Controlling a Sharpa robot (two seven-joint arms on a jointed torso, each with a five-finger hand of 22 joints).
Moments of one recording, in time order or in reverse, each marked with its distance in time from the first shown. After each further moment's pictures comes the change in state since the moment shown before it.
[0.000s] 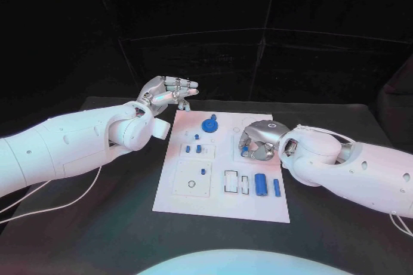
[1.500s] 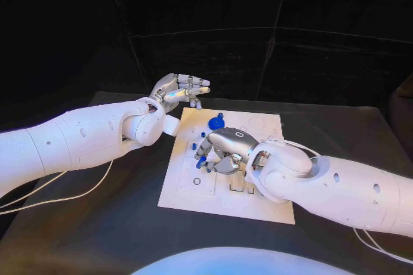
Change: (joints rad) left arm 0.000 0.028 0.000 -0.016 0.000 0.005 -0.005; left_hand 0.009 0.009 -0.007 0.001 0.000 -0.007 0.000 0.008 0.000 -0.014 0.000 0.012 0.000 -0.004 -0.004 0.000 -0.005 0.000 0.000 0.000 -0.004 -0.003; right arm -0.057 0.177 0.012 0.072 0.130 -0.150 0.118; right_hand 0.009 -0.010 0.039 -0.024 0.024 0.019 -0.006 0.004 -0.002 0.019 0.009 -0.002 0.004 0.000 -0.007 0.012 0.017 0.000 0.007 -0.007 0.012 0.016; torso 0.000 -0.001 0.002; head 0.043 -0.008
